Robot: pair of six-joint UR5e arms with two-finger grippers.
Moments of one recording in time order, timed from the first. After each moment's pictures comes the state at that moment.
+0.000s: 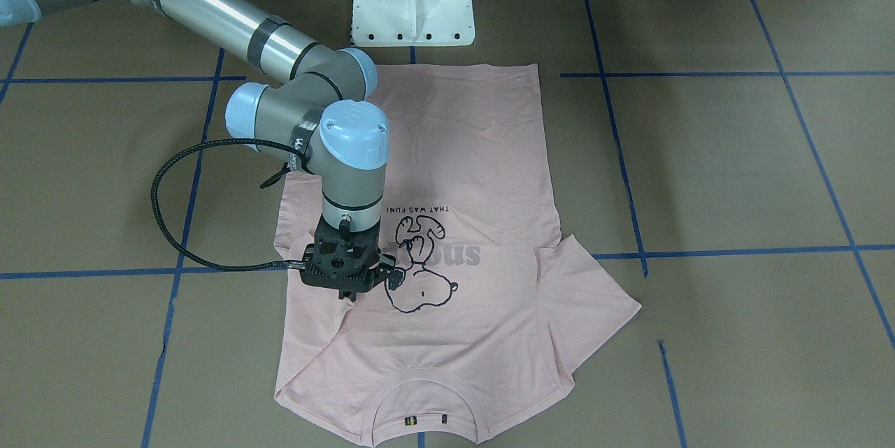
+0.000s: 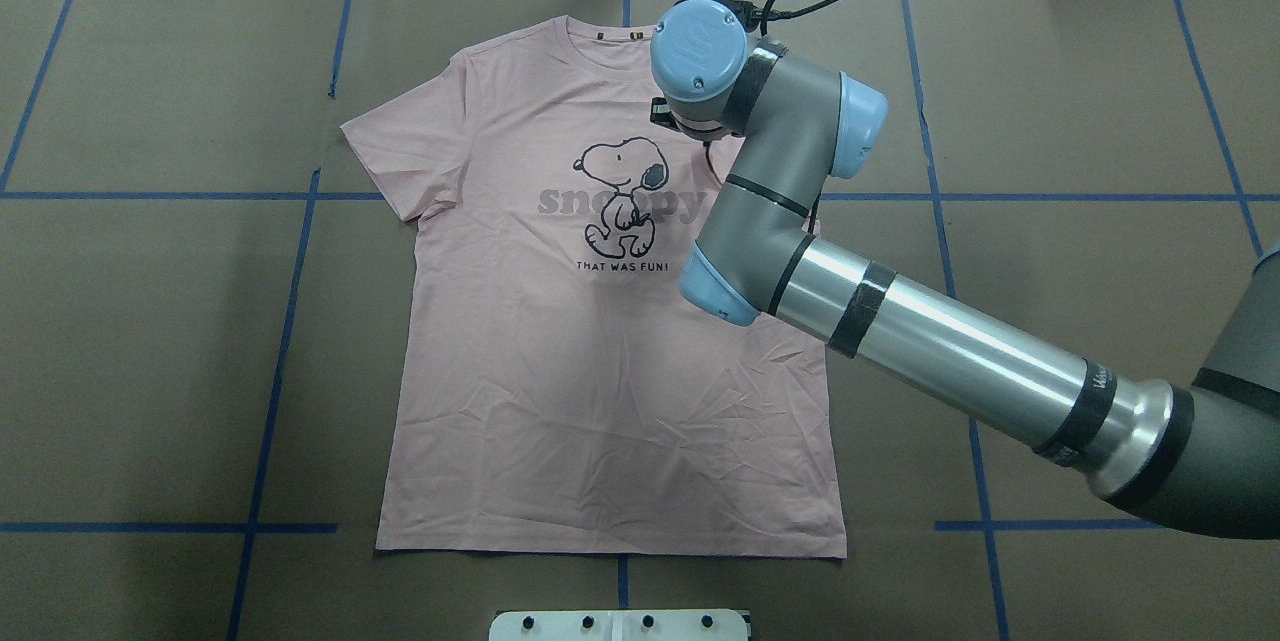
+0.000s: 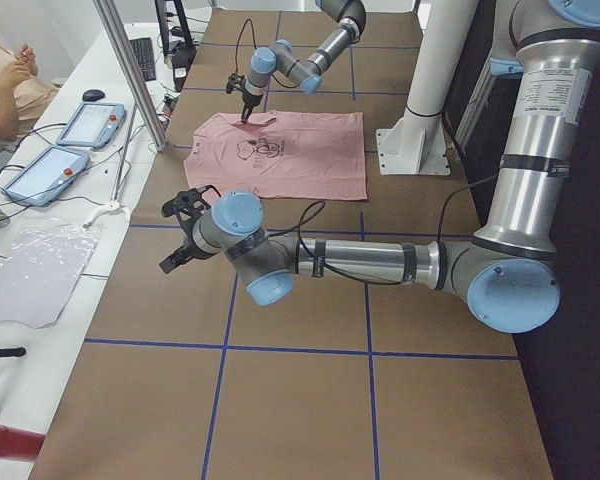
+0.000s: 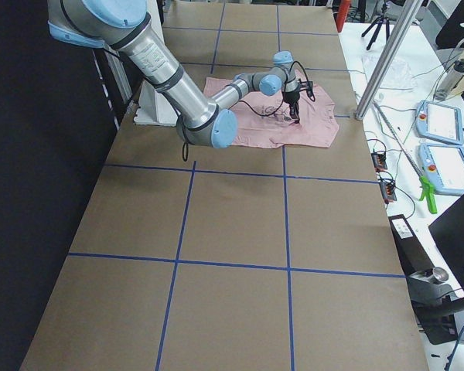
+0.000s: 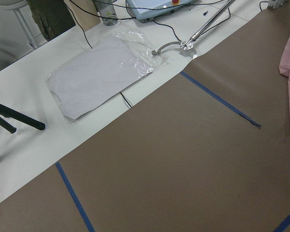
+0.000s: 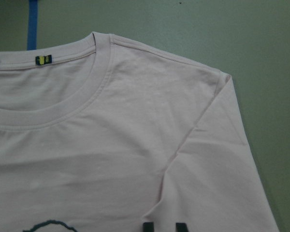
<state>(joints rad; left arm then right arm) -1.49 -1.71 -1.45 -2.55 -2.29 -0.06 0.68 -0.64 1.16 -1.38 1.63 1.21</state>
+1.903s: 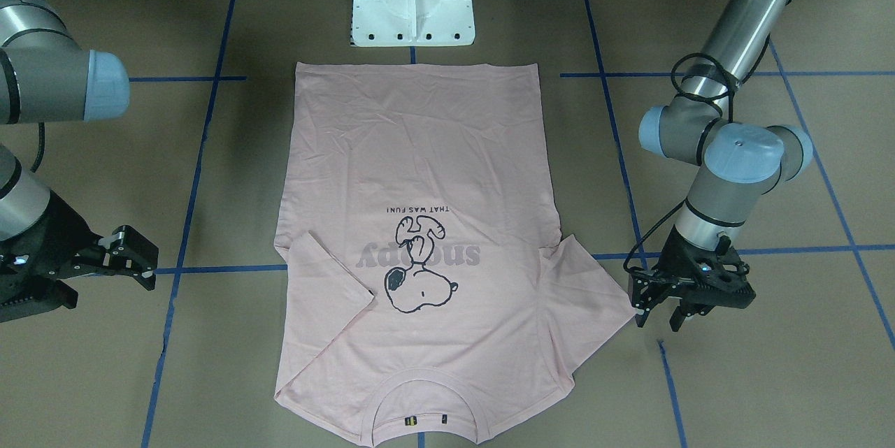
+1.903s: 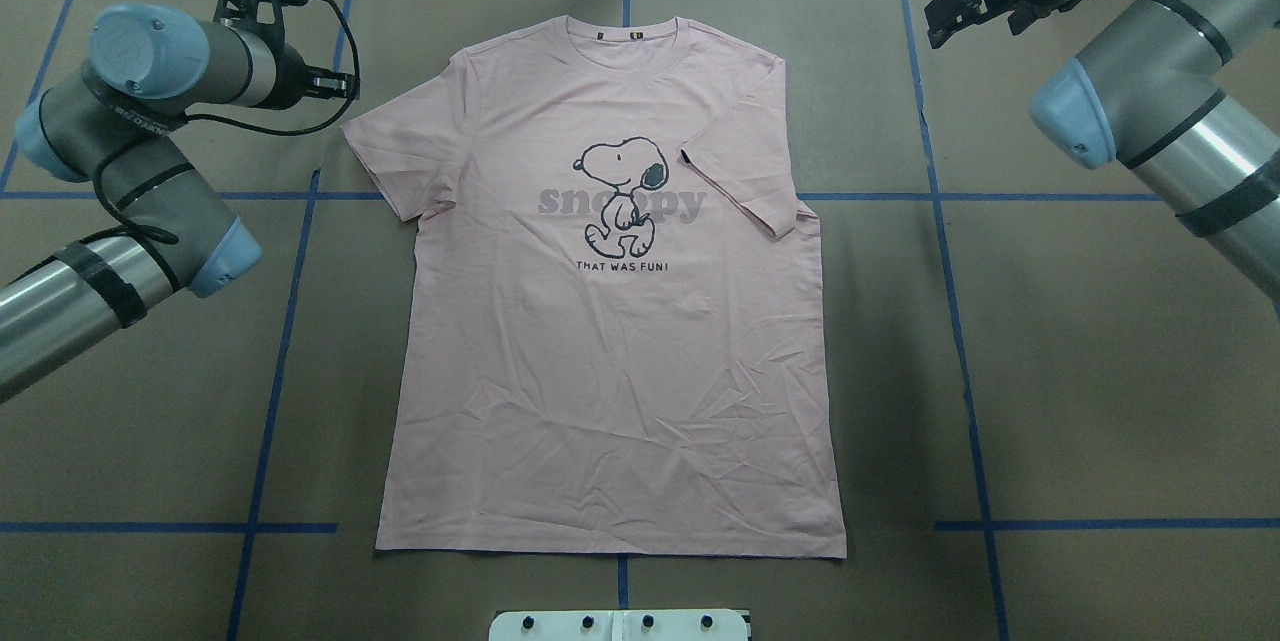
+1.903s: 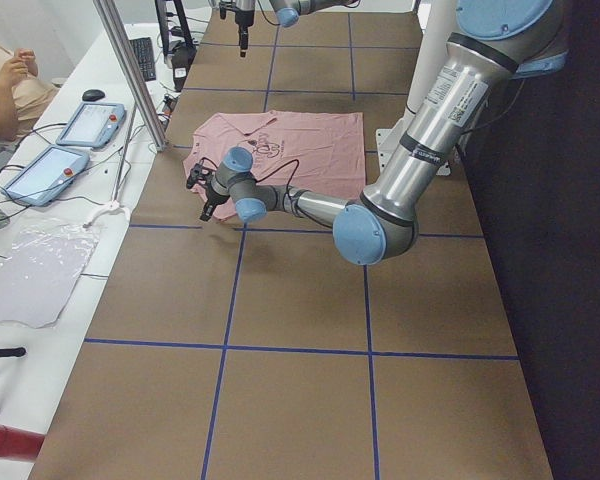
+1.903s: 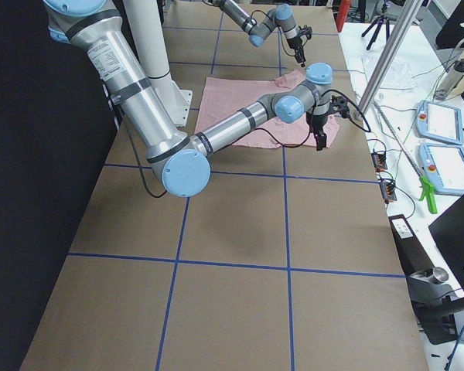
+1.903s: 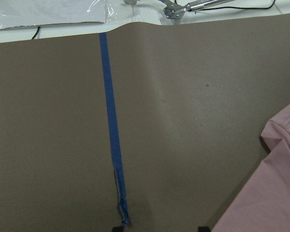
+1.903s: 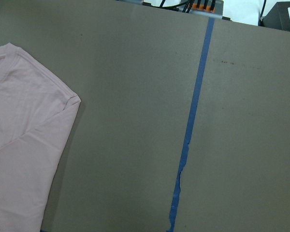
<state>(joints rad) -0.89 -2.12 -1.14 -2.45 -1.76 -0.86 1.09 -1.02 1.52 -1.41 2.14 0.57</state>
